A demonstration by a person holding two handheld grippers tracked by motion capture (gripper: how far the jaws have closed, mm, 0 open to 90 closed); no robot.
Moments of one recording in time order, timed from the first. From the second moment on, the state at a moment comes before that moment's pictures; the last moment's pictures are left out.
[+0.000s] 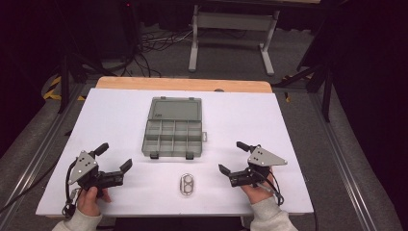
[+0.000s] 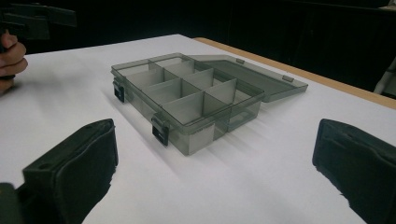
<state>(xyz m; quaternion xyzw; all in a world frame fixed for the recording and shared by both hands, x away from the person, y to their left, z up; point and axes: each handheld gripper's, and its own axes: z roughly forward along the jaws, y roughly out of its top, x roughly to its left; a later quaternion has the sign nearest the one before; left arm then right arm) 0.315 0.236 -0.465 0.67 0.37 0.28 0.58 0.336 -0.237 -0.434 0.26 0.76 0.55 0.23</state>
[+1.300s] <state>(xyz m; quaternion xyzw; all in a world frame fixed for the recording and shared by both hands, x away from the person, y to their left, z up) 0.314 0.233 -0.464 0.68 0.37 0.28 0.56 0.344 -0.203 -0.420 0.21 0.79 0.53 0.21</state>
